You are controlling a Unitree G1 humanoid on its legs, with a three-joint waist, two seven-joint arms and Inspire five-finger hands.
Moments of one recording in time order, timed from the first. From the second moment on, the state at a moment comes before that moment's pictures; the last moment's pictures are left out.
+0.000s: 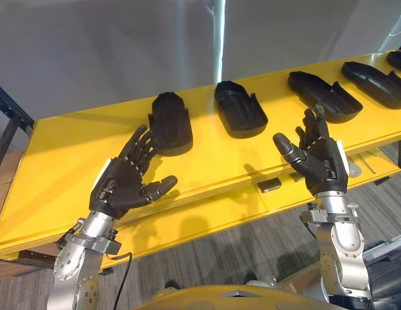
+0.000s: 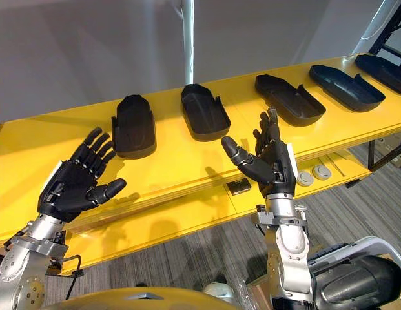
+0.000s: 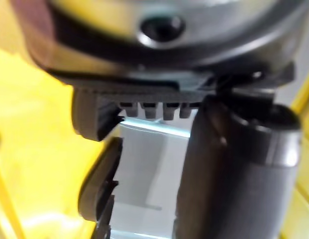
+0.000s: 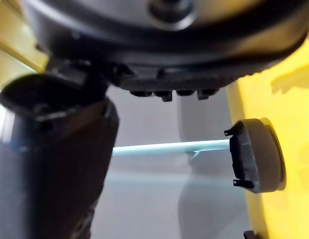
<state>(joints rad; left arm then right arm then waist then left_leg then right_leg) 0.40 0.24 0.22 -0.34 -0.59 -0.04 -0.49 0.20 -0.19 -0.15 -0.26 0.30 -0.22 0.11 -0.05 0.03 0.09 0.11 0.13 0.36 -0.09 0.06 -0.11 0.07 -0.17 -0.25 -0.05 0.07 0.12</state>
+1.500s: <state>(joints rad) 0.19 0.28 0.05 -0.07 -0.50 0.01 -0.30 0.26 -0.20 -0.16 -0.25 0.29 -0.22 0.12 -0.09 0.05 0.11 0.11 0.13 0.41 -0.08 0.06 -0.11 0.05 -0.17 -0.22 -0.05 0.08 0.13</state>
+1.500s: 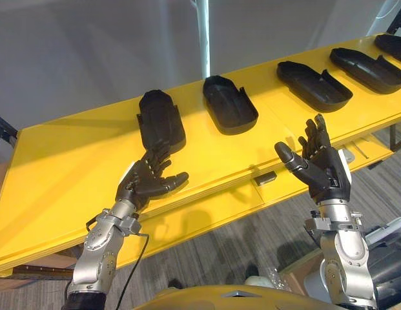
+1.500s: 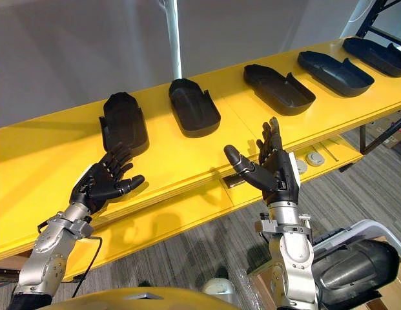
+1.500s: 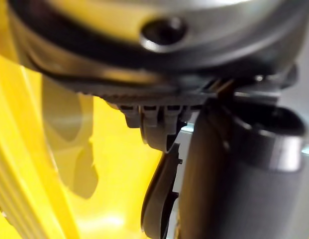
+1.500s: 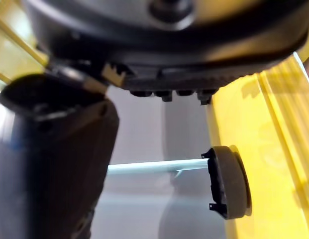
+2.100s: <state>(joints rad) 0.25 0.28 0.07 -0.25 -0.75 -0.04 -0.51 0.26 -0.20 -0.16 -0.25 0.29 -0.22 0.15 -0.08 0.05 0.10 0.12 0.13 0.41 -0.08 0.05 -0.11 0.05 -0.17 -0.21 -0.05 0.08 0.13</state>
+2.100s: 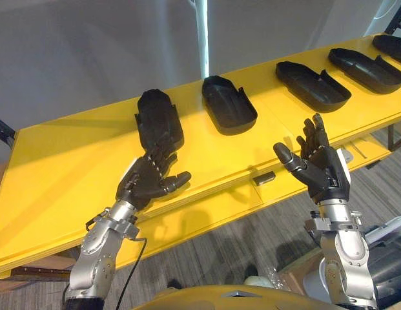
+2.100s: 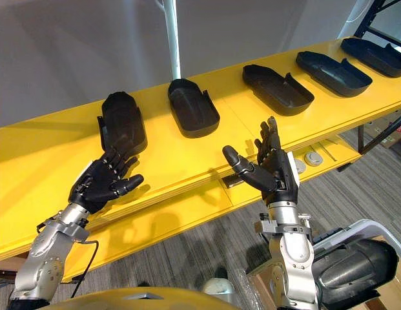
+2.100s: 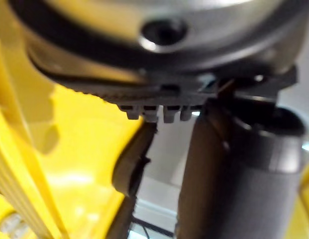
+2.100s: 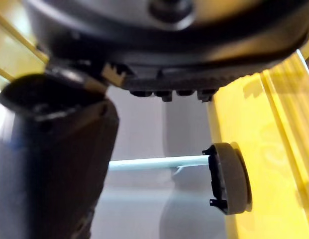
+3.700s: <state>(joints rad) 0.08 0.14 -0.15 -0.48 -0.50 -0.40 0.09 0.45 -0.01 -0.08 -0.45 0.26 -0.31 -0.19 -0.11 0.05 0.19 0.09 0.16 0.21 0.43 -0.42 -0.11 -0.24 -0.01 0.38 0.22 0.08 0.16</state>
